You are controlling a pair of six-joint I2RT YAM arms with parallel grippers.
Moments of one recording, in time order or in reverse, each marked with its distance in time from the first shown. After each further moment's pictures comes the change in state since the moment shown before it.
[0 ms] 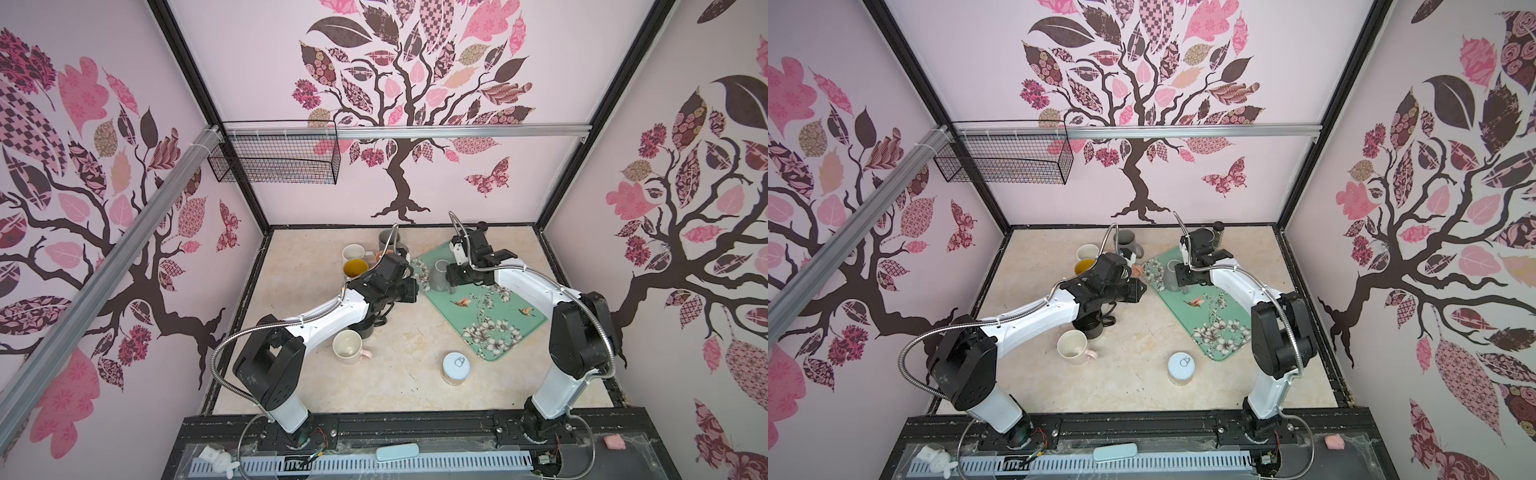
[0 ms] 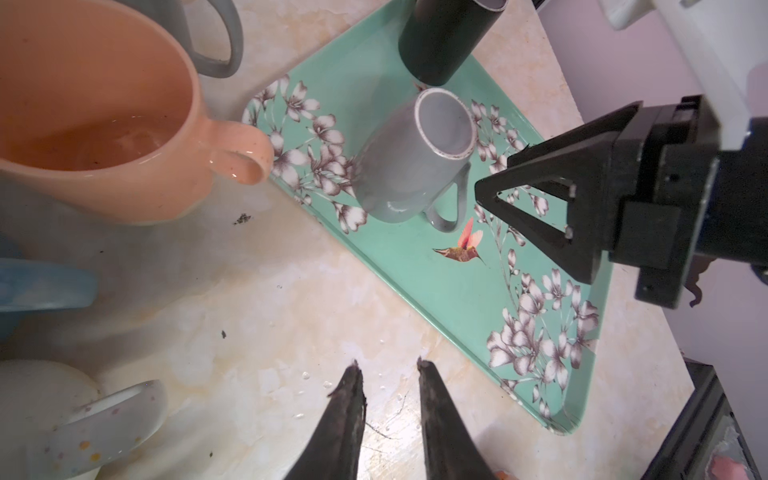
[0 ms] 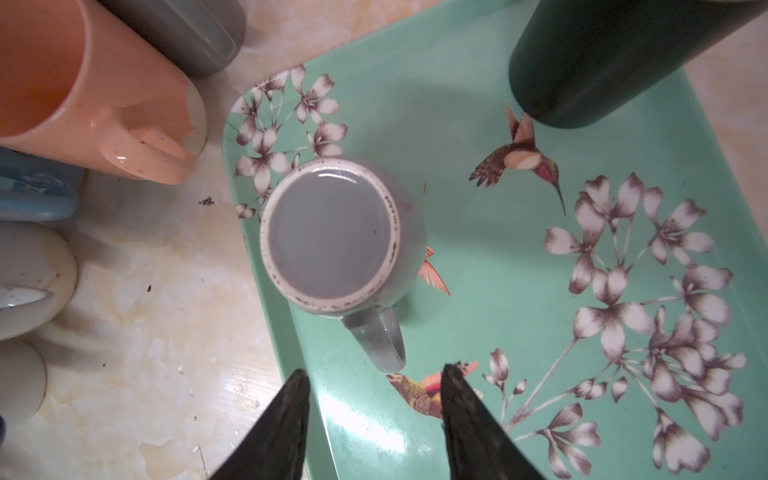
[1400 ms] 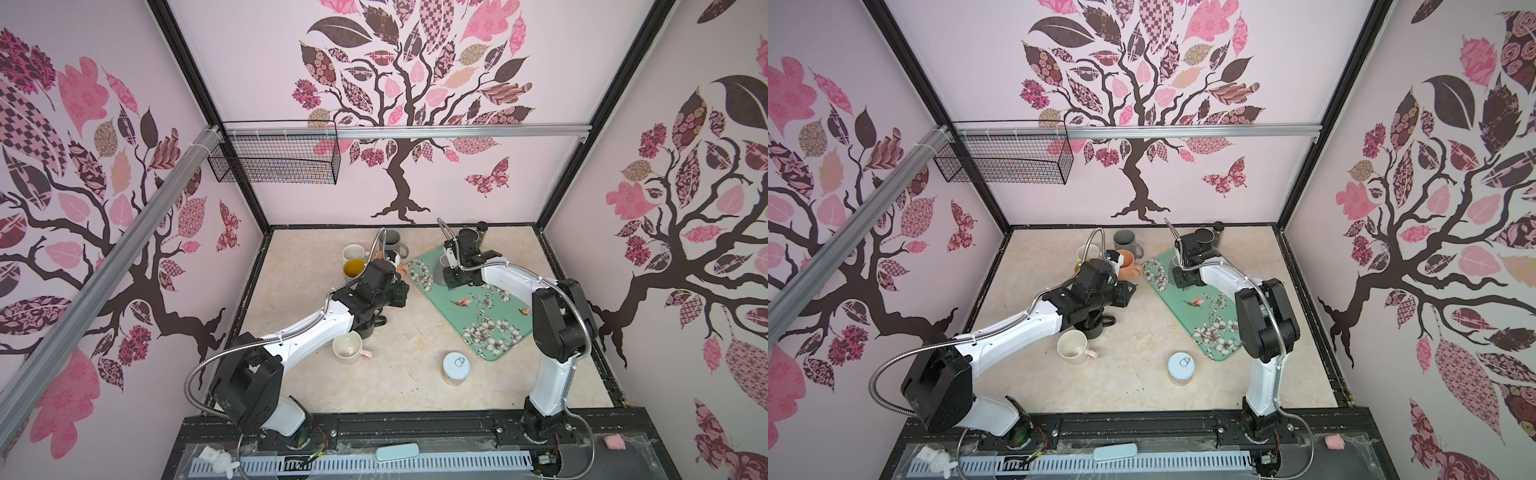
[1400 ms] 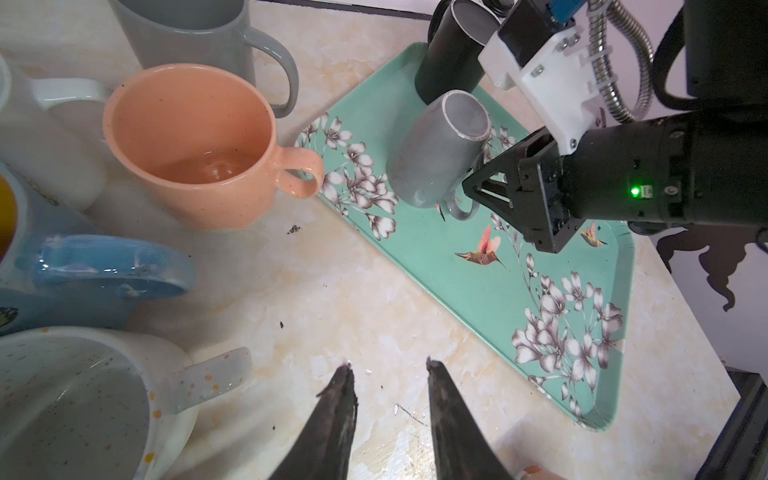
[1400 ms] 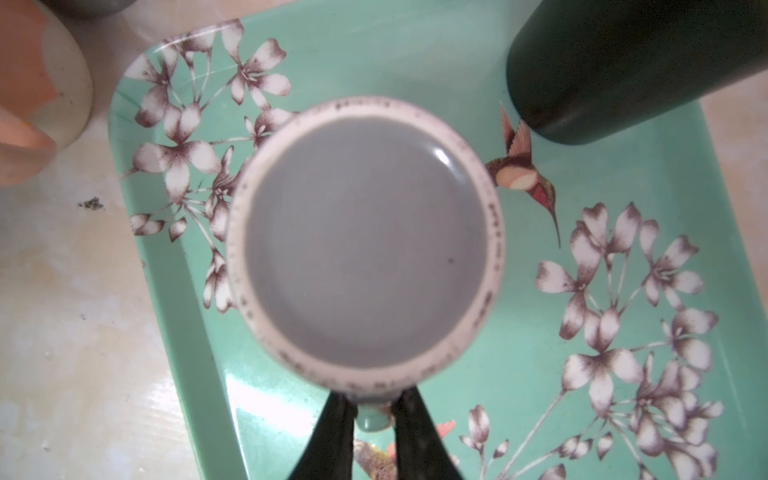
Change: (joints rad) left arm 0.015 -0.155 -0.135 0.060 -0.068 0.074; right arm 0.021 0.134 0.044 0.045 0.120 -0.075
